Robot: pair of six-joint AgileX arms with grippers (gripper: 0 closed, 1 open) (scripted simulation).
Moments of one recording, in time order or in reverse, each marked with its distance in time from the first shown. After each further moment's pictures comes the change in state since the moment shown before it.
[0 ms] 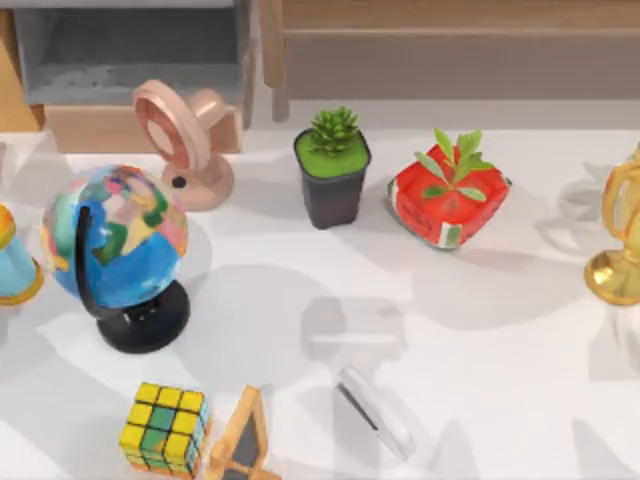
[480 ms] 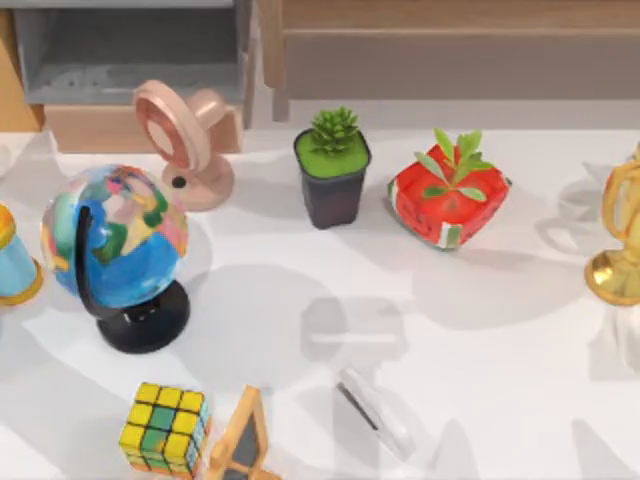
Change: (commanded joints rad) left arm 0.008 0.042 0.022 0.014 0.016 0.040; right arm 0.000 0.000 0.000 0.000 0.000 0.000
